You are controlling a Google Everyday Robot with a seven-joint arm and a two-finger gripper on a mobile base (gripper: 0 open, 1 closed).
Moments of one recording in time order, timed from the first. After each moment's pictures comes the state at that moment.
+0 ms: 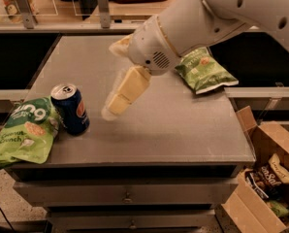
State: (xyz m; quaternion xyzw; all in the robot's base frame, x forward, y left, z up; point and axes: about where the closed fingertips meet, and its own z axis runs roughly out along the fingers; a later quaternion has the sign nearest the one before) arm 0.477 0.061 0.960 -0.66 0.62 0.28 0.33
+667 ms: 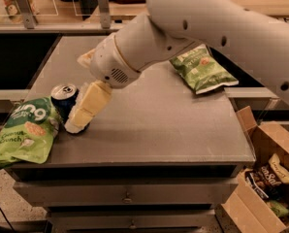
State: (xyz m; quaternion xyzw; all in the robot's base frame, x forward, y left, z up) arm 0.473 0.136 0.933 -0.67 0.59 0.30 0.33
